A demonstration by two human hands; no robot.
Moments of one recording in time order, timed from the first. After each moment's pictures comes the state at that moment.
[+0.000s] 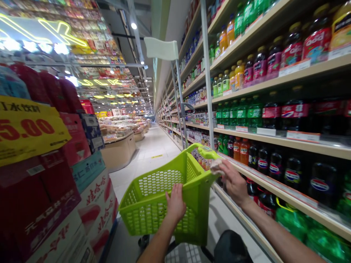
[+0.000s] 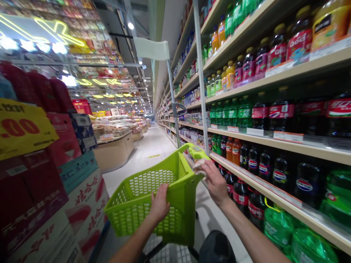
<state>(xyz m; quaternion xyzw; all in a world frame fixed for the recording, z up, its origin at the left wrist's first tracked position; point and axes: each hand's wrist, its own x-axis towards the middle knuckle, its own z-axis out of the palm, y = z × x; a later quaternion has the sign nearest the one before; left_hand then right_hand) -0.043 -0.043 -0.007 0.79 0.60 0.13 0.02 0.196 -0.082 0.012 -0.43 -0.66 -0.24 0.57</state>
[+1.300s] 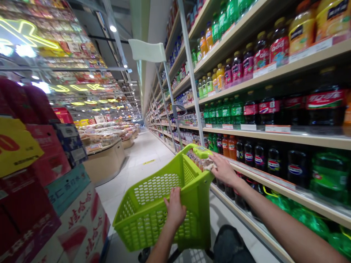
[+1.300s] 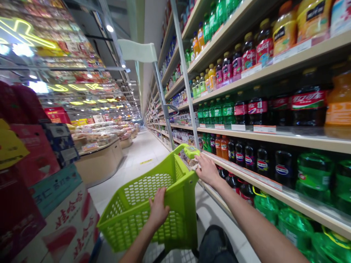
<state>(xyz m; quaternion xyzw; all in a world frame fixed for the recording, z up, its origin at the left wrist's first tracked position) -0.033 -0.041 -0.015 0.79 0.58 0.18 0.10 0.213 -0.060 0.048 -0.62 -0.65 -0.19 0.38</state>
